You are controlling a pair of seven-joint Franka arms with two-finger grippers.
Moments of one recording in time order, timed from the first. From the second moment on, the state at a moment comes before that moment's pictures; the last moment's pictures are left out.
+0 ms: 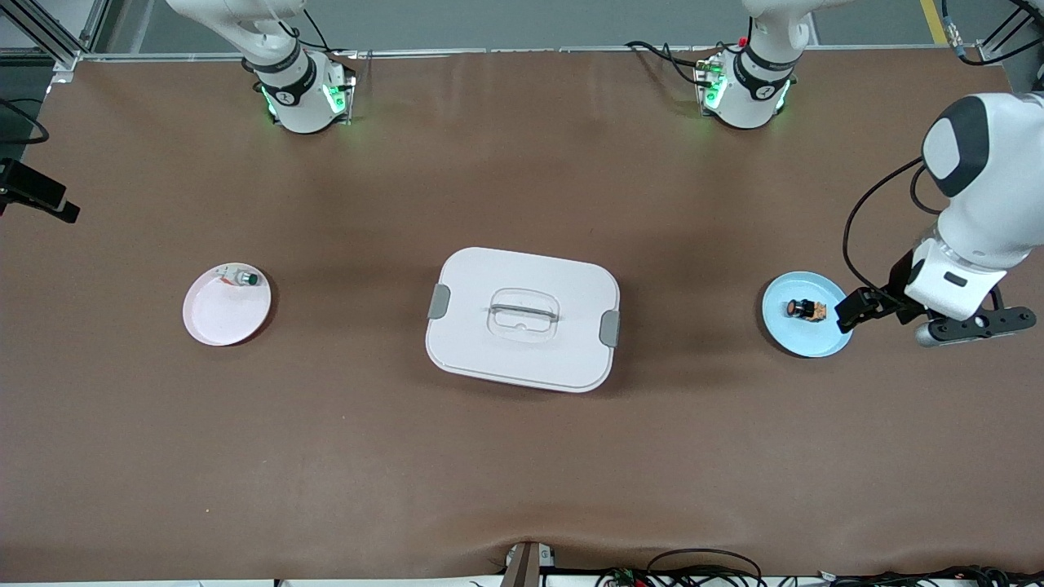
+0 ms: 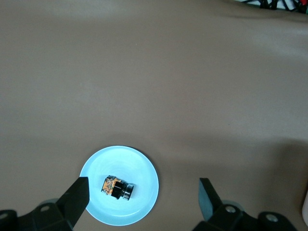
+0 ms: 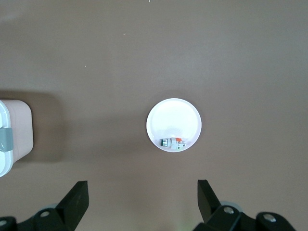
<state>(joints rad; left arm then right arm) 0.22 0.12 -0.27 -1.86 0.07 2.16 -0.22 -0.01 0.06 -0.10 -1.38 0.03 1.42 0.02</state>
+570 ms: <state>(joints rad) 0.14 0.05 -0.21 -1.82 0.03 2.07 -0.22 -0.01 0.06 -0.10 -1.38 0.03 1.42 0.01</state>
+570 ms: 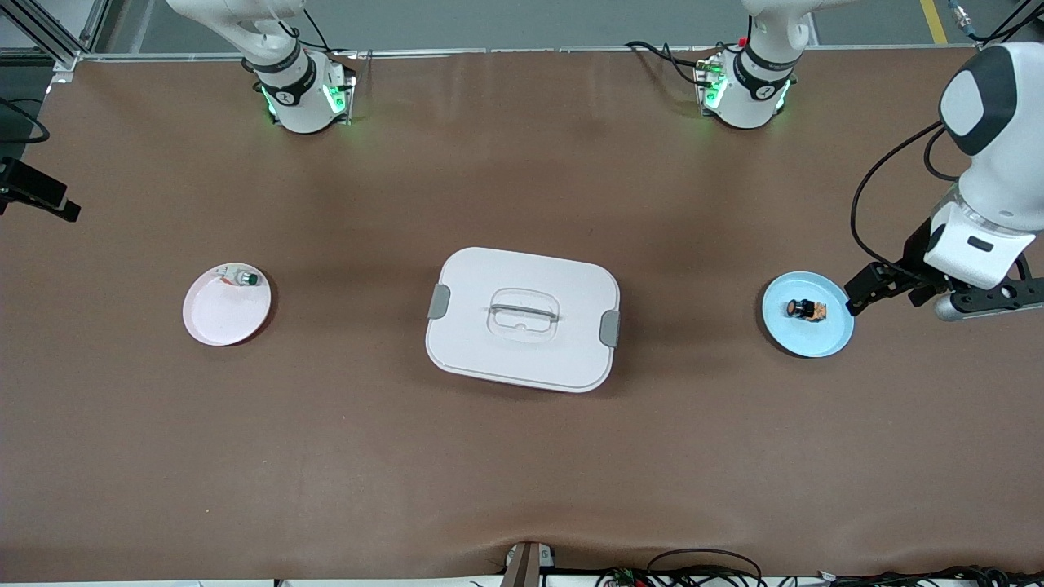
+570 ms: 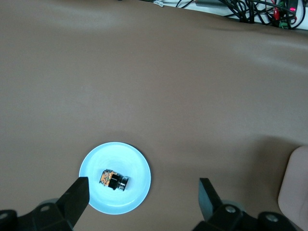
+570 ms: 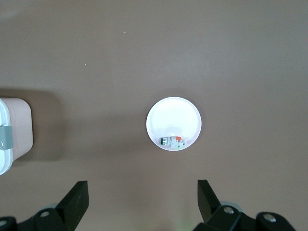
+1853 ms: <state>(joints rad) -0.11 -0.04 0.04 -1.68 0.02 1.76 -0.17 -0.02 0.06 -0.09 -1.38 0.04 1.42 -0.03</state>
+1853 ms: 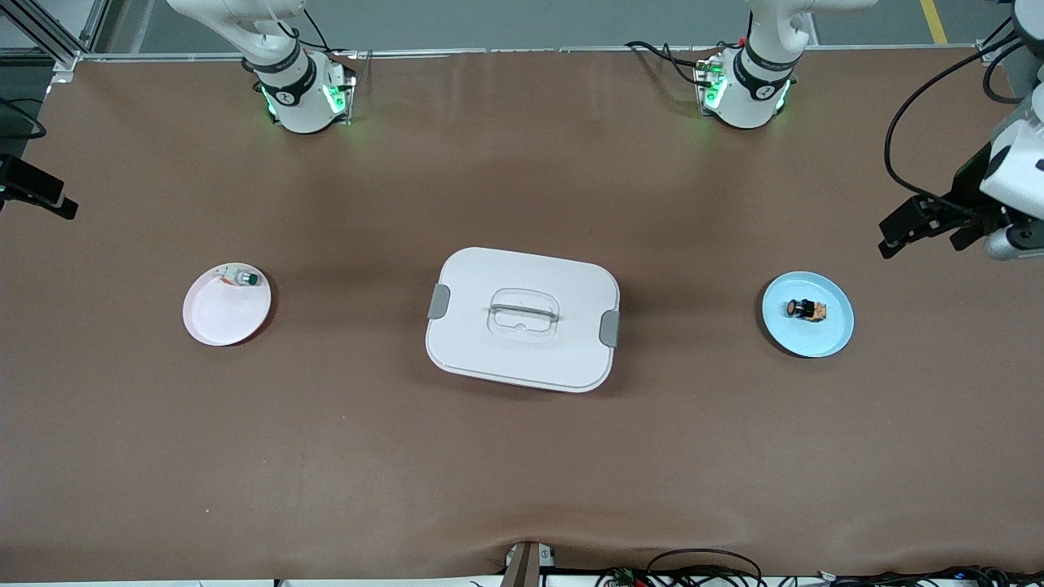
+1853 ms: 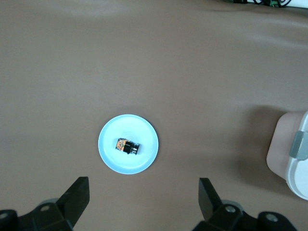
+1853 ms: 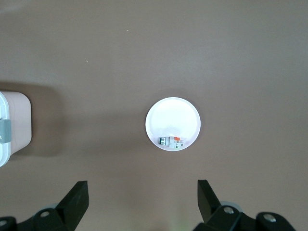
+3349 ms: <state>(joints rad) -0.11 -0.05 0.05 -1.65 0.02 1.68 -0.02 -0.02 0.06 -0.09 -1.38 0.04 1.42 -0.02</state>
